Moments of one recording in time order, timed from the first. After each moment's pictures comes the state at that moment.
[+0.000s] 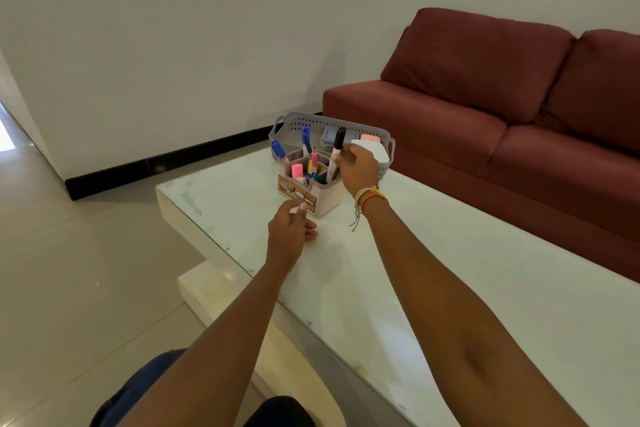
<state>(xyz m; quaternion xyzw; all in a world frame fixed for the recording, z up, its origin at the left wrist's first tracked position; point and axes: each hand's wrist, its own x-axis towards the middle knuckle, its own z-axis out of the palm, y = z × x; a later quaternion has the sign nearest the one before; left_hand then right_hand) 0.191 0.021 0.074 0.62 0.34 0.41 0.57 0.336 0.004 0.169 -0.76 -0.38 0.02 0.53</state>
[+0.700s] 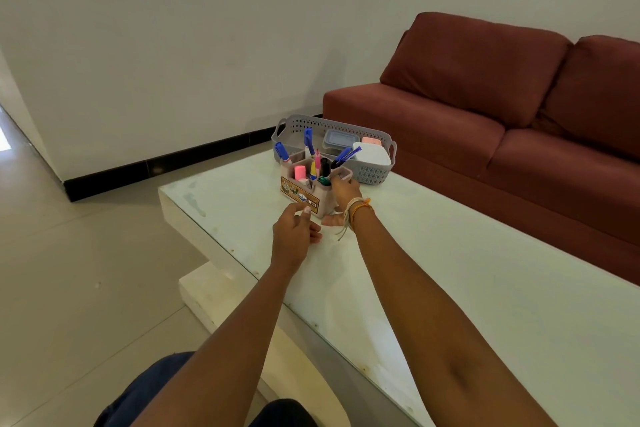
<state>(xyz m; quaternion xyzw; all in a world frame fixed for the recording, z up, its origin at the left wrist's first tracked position) 0.194 0.022 0.072 0.64 0.35 0.42 0.55 0.312 0.014 0.146 -0.75 -0.16 0.31 0.57</state>
